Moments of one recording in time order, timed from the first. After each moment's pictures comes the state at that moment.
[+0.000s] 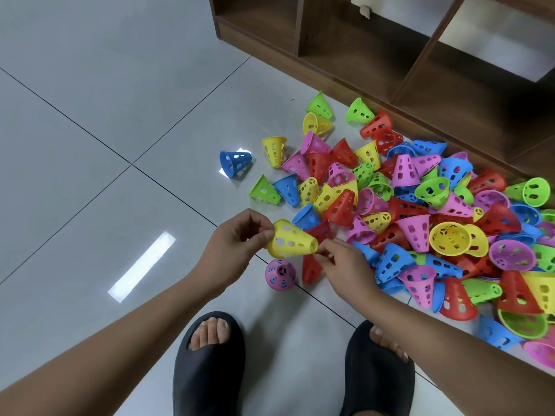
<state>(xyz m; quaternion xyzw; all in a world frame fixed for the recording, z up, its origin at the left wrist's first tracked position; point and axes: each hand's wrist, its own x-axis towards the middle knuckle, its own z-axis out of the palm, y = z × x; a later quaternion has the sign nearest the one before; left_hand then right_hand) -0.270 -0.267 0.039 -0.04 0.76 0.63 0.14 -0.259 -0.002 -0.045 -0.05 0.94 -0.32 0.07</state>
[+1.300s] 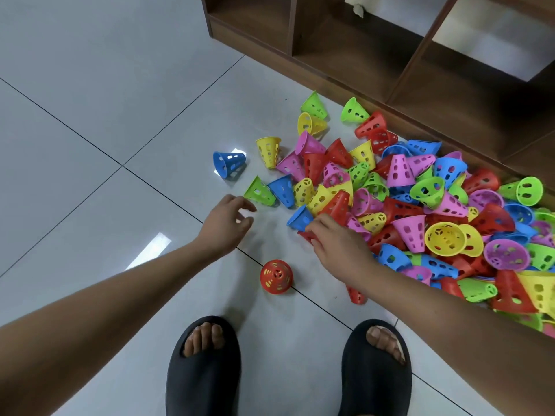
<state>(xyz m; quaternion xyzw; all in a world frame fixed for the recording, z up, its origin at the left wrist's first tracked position) -0.341 -0.288 -0.036 0.02 0.93 0.35 0.12 -0.302 -0.001 -0.026 -0.20 0.97 -0.15 0.08</state>
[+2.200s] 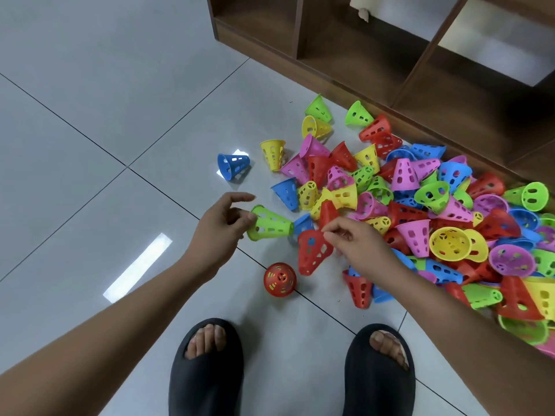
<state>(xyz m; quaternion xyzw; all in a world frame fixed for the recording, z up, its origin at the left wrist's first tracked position) -0.307 -0.285 0.023 -0.11 0.78 0.61 0.10 -0.303 0.009 0.022 0.02 0.86 -0.47 0.19</state>
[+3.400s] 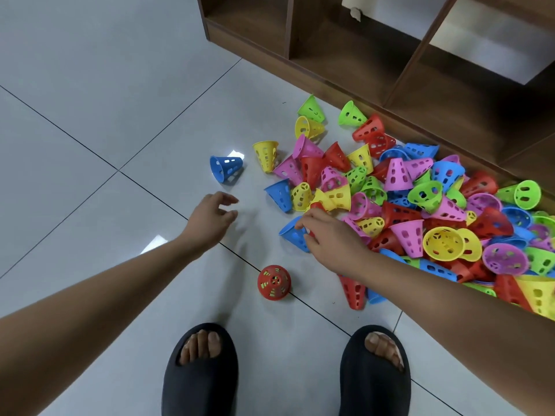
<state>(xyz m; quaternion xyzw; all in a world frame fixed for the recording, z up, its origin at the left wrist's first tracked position) -0.361 -0.310 -0.041 -0.10 0.89 0.43 0.14 -0.330 -0.006 -0.015 -0.20 0.94 -0.22 0.15</state>
